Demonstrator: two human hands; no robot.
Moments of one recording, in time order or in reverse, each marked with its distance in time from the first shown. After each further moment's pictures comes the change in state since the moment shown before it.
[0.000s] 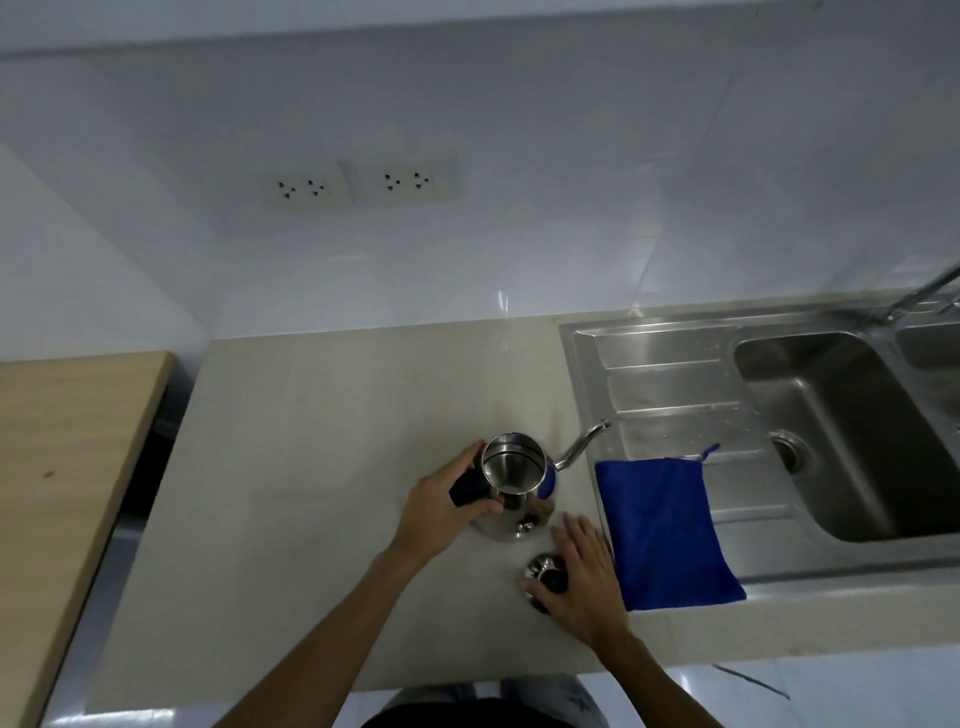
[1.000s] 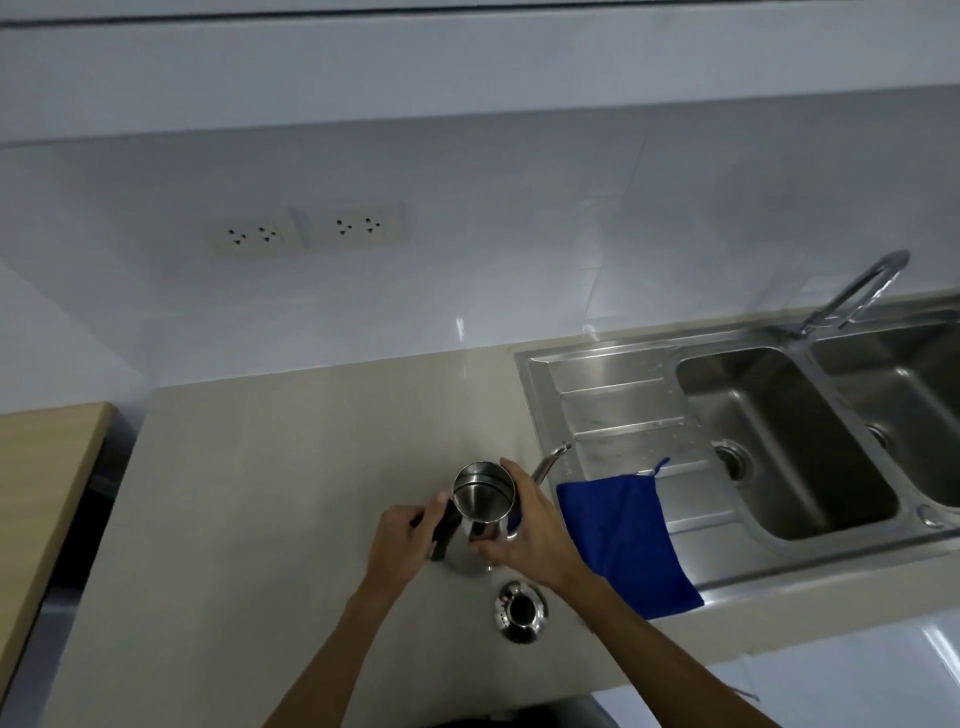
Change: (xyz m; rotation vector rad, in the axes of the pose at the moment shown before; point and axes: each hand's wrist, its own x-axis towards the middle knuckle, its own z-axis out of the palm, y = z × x) left_hand 0.005 0.016 0.005 -0.091 0.146 -0.066; right_hand 0.051 -0.062 -0.101 0.532 0.079 -0.129
